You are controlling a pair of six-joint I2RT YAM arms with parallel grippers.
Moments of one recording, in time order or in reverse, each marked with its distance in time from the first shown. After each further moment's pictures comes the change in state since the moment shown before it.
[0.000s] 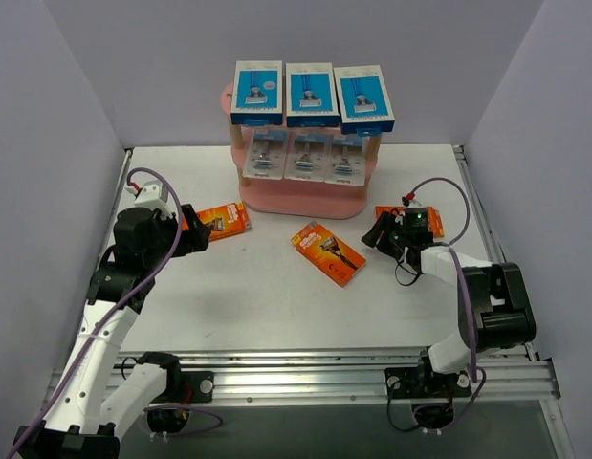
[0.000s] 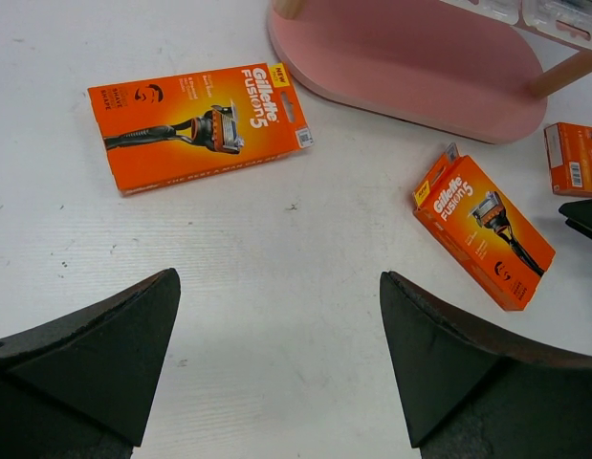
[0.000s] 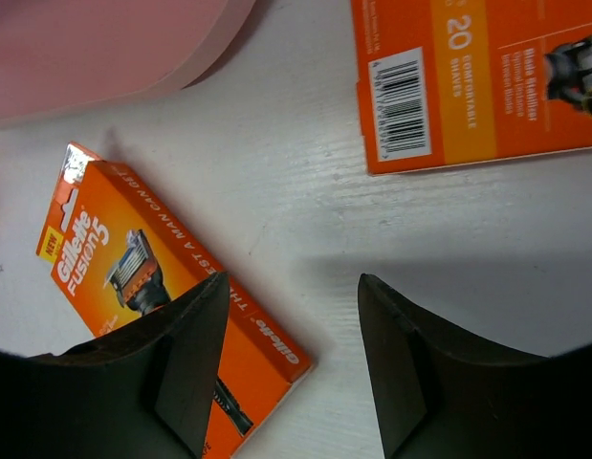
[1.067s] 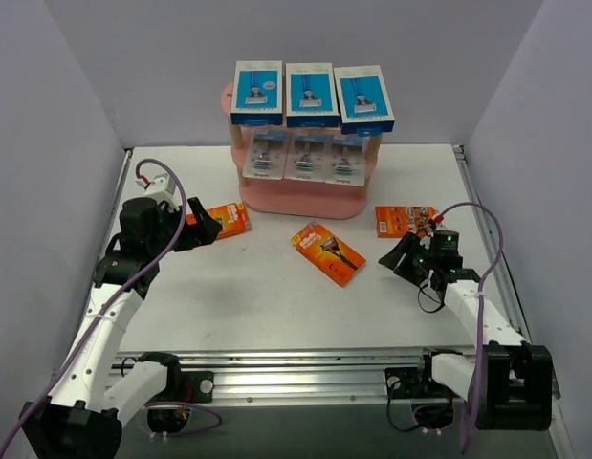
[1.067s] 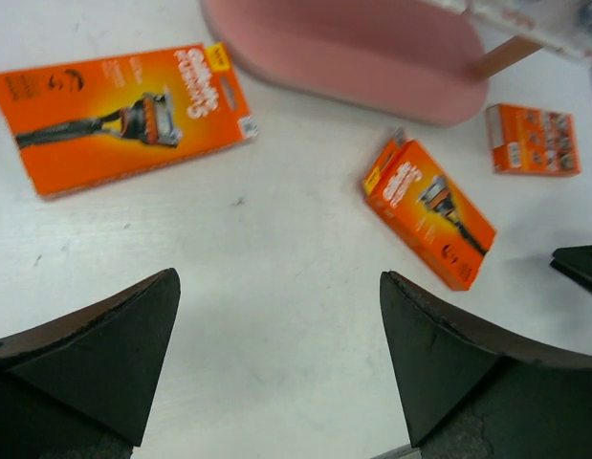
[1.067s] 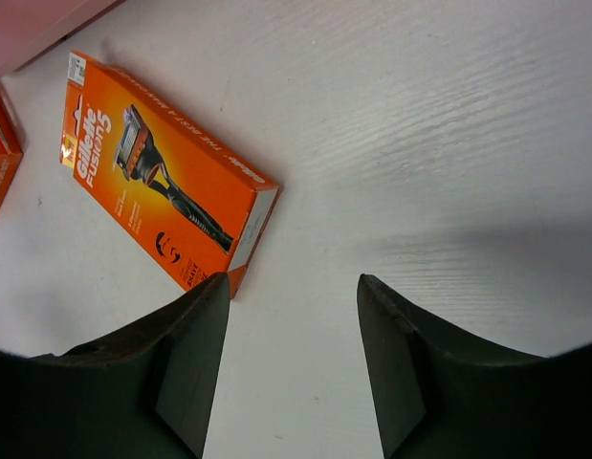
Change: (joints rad) left arm 0.019 0.114 0.037 0.071 0.162 -0.068; right arm -0.159 -0.438 -0.163 -0.350 -0.125 0.025
